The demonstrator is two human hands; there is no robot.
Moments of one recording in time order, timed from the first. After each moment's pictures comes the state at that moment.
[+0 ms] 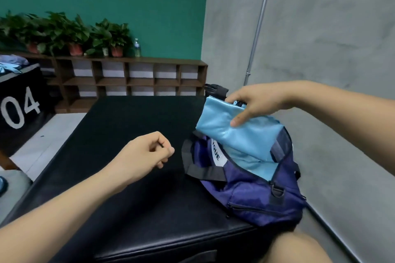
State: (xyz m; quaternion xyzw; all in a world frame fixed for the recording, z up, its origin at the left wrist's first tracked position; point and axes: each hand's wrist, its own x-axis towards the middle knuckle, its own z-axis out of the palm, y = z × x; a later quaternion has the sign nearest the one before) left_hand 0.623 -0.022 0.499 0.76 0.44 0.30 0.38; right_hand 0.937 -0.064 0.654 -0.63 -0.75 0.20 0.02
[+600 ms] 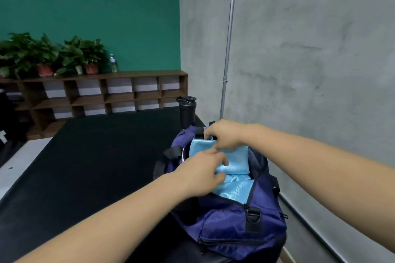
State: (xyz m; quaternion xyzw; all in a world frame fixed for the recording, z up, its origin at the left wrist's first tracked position) left_hand 0.841 -0.006 0.491 0.95 0.26 0.12 0.15; right_hand 1.025 0.020 0.547 -0.66 -0.74 -0.01 -0.07
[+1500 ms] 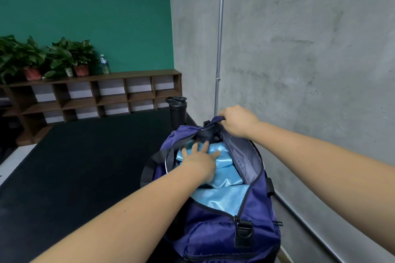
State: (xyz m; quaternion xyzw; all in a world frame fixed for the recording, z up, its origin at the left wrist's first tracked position) left_hand 0.939 0.048 0.458 0.91 0.40 -0.14 -0.01; right_hand 1.092 0.020 0.551 -0.79 -0.60 -0.07 0.10
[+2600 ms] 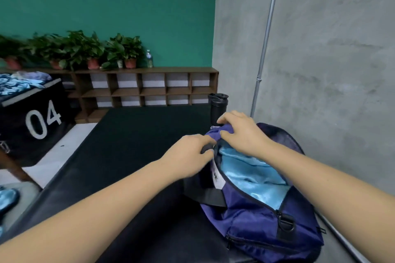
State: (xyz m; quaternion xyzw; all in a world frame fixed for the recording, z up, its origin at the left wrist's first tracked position) left_hand 0.758 0.033 0.504 0.90 0.36 0.20 0.14; right_hand 0.972 0.011 0.528 -0.66 -0.71 -0.02 0.24
